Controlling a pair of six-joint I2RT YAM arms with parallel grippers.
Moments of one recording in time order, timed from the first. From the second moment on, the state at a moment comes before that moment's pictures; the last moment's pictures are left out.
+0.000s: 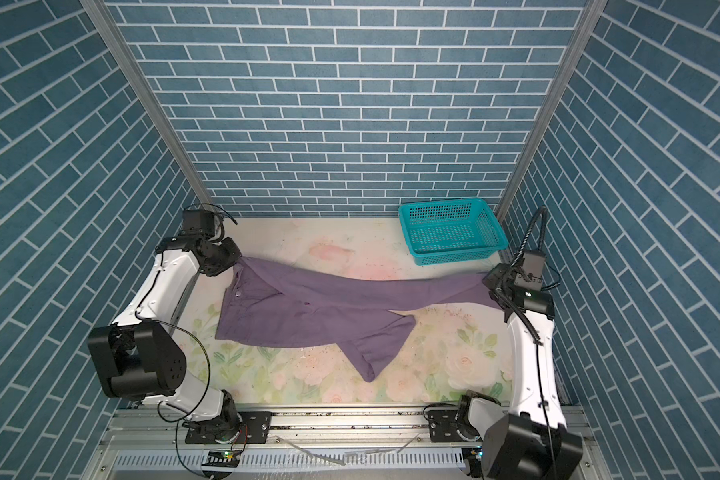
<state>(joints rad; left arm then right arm) 0.15 1.56 1.38 -0.81 0.05 -0.52 -0.26 1.02 1.07 -0.74 -0.01 0.52</state>
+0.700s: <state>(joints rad) 0.35 1.43 1.36 -0.83 0.08 -0.60 -0.30 0.87 1.05 -0.85 0.19 0.55</state>
